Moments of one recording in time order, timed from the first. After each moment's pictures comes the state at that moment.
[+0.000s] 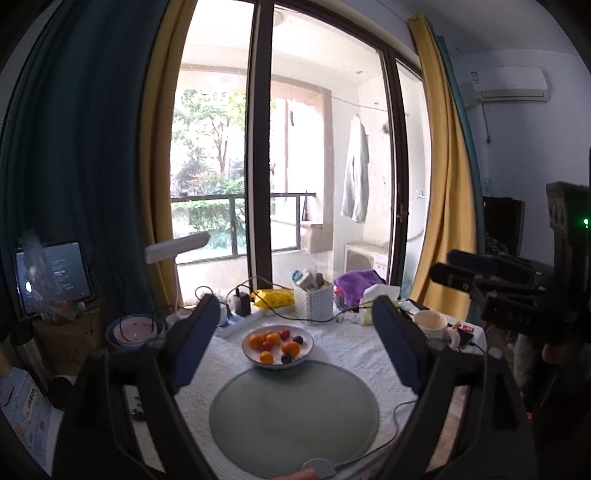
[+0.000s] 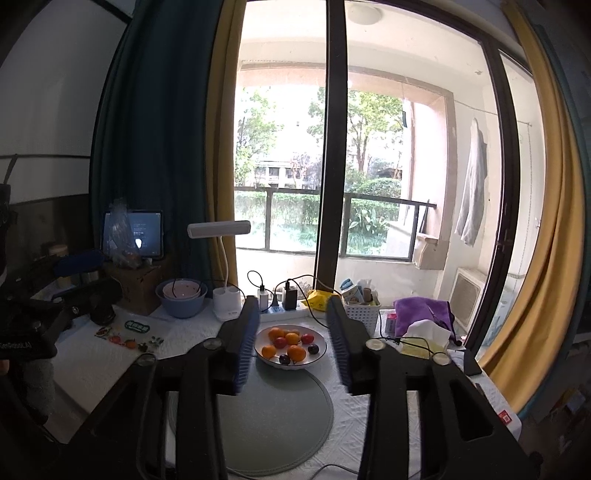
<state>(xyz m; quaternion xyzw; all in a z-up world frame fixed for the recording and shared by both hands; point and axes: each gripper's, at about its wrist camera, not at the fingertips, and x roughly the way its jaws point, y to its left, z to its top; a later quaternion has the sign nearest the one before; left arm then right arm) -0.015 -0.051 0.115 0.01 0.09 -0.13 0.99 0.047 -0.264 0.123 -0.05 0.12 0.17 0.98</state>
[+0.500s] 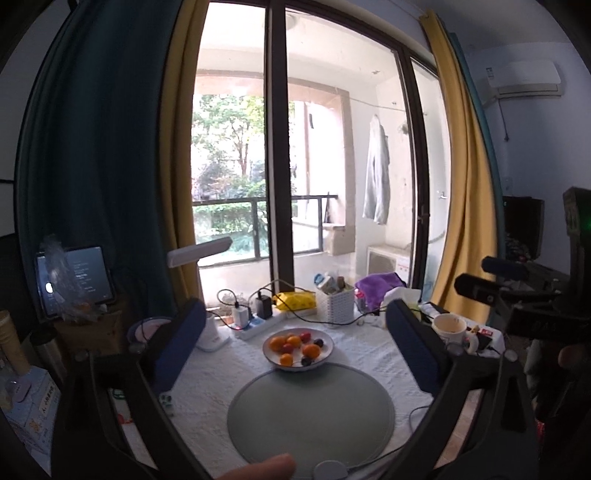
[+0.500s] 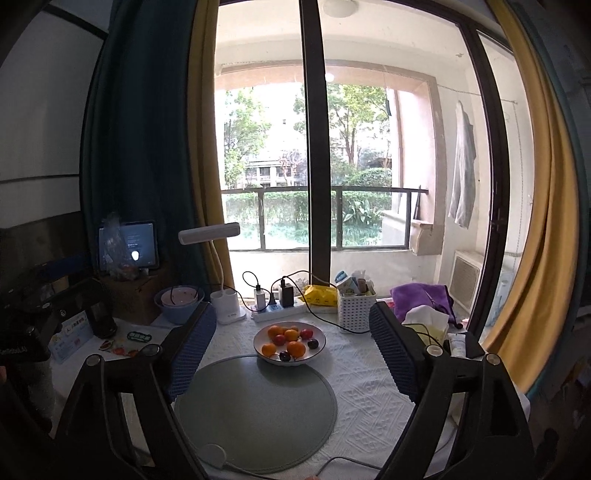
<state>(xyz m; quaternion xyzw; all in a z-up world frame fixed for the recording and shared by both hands) -0.013 -0.052 0.114 0.01 0.08 -0.09 0.99 0.049 -0.276 0.122 -0.01 0.13 0.16 0.98</state>
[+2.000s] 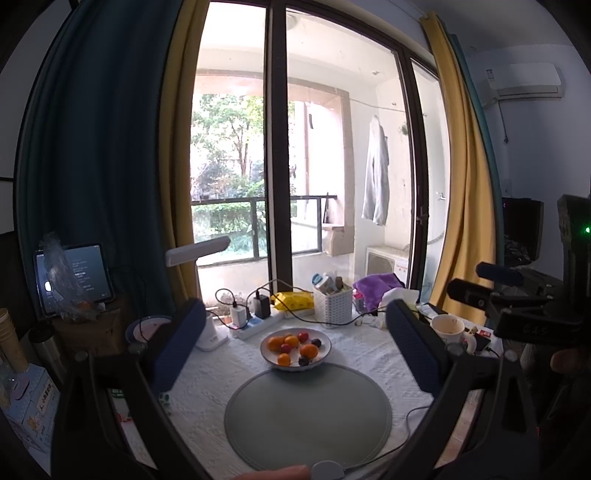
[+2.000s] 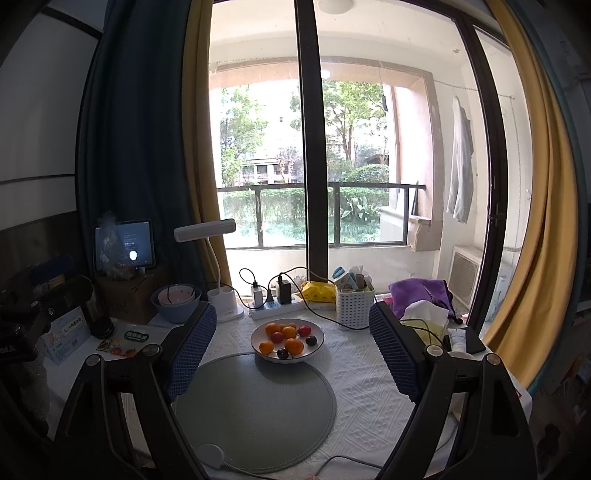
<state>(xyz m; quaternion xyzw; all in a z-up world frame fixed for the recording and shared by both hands) -0.021 -0.056 0.116 0.01 0.08 -0.08 0.99 0.052 -0.282 0.121 -0.01 0.14 0.15 0.98</state>
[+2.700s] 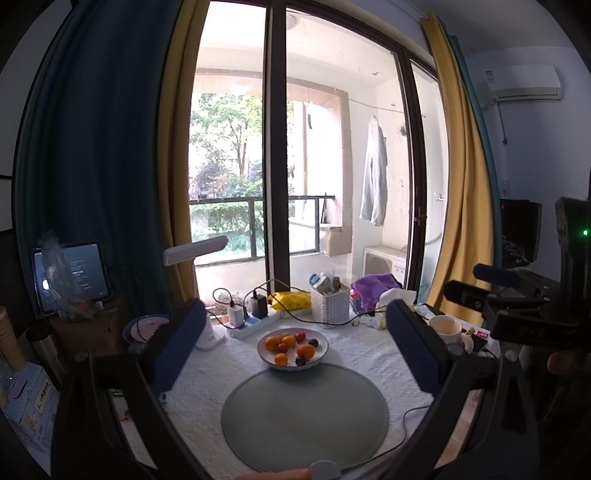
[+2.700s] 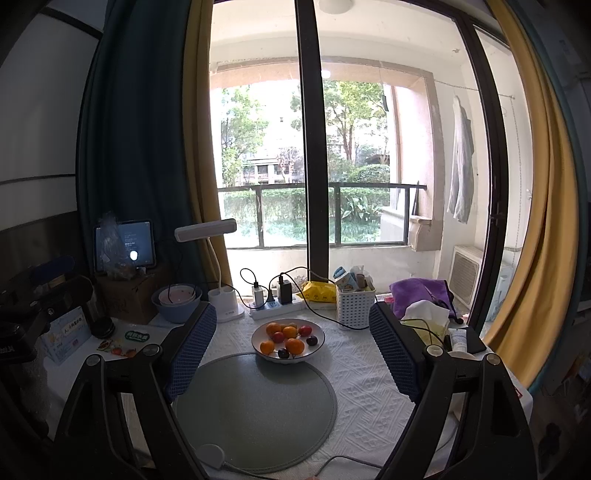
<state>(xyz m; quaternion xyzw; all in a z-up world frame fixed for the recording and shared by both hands) -0.020 -0.059 0.116 0.01 0.08 -0.09 0.99 0.052 -0.281 0.120 -0.01 0.14 0.15 0.98</state>
